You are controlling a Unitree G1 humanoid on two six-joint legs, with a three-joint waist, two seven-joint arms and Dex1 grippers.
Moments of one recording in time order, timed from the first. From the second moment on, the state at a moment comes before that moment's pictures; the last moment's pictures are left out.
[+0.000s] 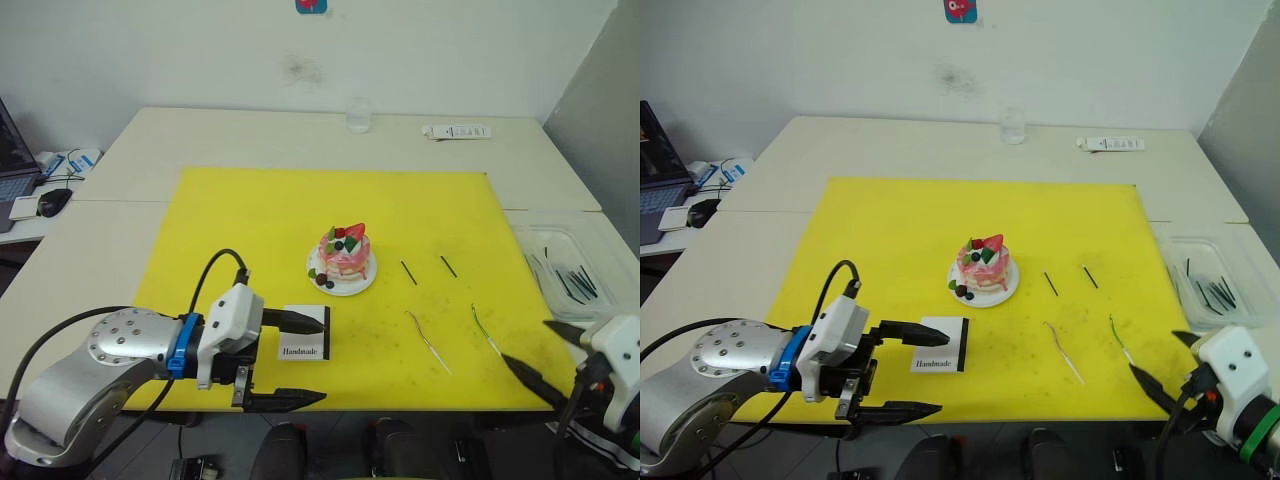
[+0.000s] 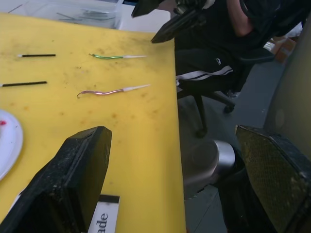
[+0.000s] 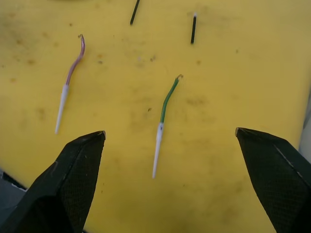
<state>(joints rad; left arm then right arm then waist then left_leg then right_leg) -0.05 0.88 0.04 -0.70 -0.75 0.60 -1.12 0.67 -0.64 -0.60 -0.88 0.46 0.64 0.68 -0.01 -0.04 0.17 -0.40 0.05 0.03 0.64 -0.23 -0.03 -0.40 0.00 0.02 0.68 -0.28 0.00</state>
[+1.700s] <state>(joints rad) -0.27 0.72 0.14 -0.52 -1.25 0.94 -0.65 0.14 -0.63 -0.50 -0.84 1.01 0.84 0.46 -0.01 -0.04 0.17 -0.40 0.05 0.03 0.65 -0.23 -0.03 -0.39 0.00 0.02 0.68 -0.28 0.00</state>
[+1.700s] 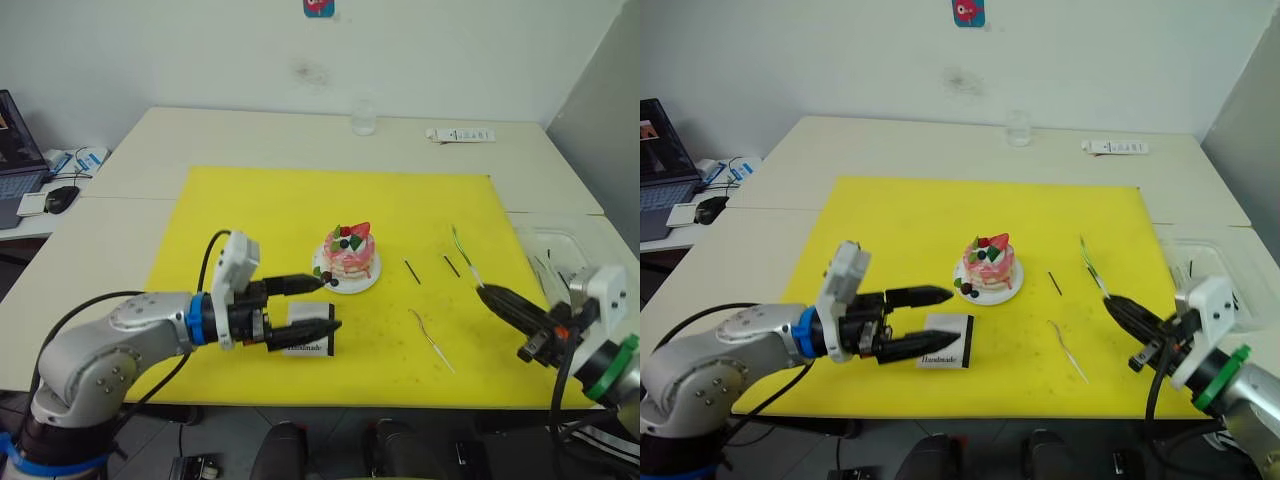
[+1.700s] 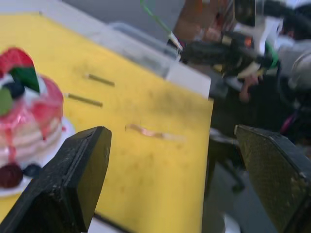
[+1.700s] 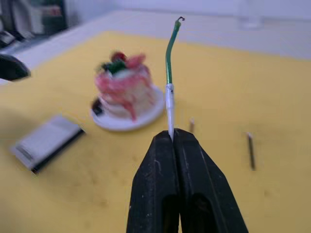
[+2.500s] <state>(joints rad) -0.41 0.42 0.06 -0.40 -1.80 0.84 -0.19 -0.33 -0.62 -0.11 -0.62 1.66 0.87 0.12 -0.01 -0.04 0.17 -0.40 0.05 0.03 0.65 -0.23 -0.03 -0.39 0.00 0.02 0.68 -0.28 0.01</state>
